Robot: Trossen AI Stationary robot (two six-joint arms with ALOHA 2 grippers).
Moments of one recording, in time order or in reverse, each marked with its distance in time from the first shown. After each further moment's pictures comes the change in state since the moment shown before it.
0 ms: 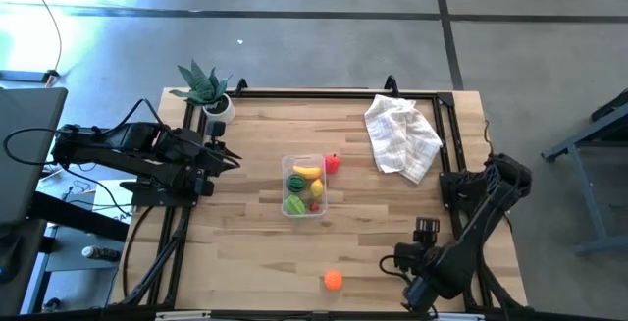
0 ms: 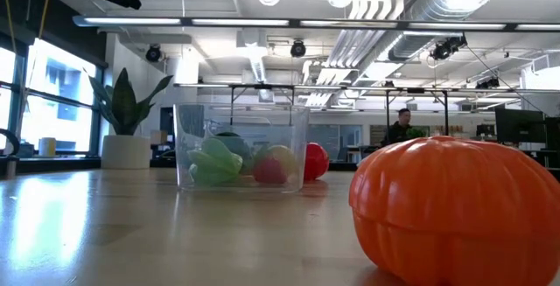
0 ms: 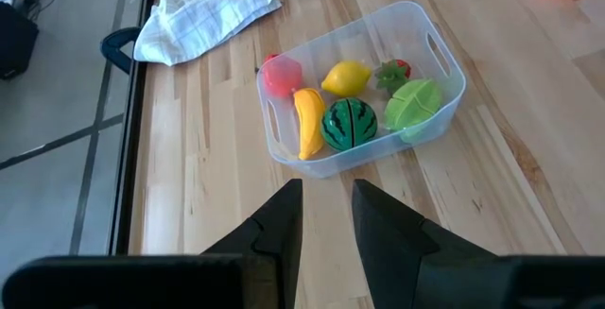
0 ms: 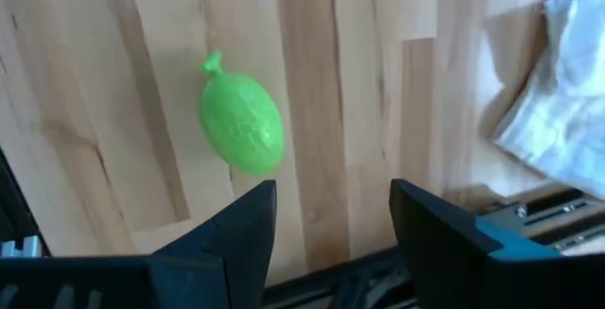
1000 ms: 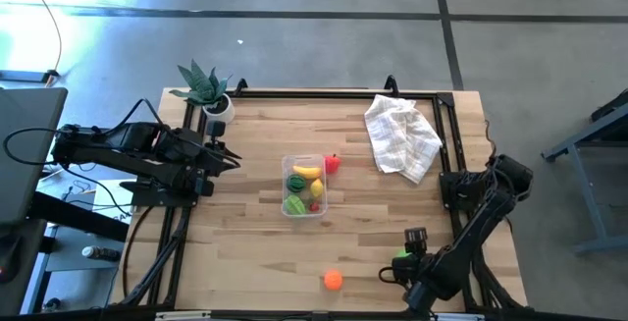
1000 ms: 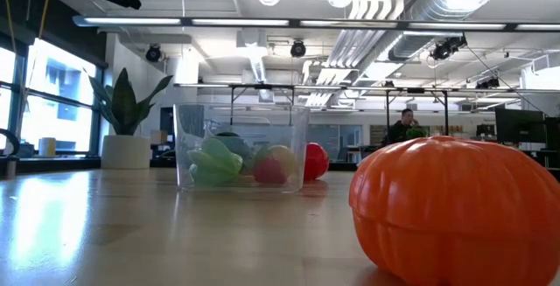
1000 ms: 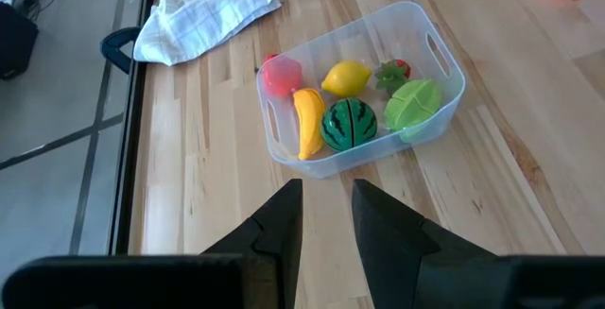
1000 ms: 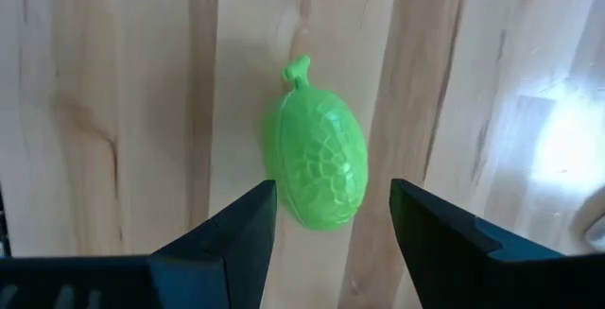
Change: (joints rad) left arm 0.000 0.000 0.000 0.000 0.000 0.000; right arm 0.033 0.000 -0.254 0.368 -0.005 -0.192
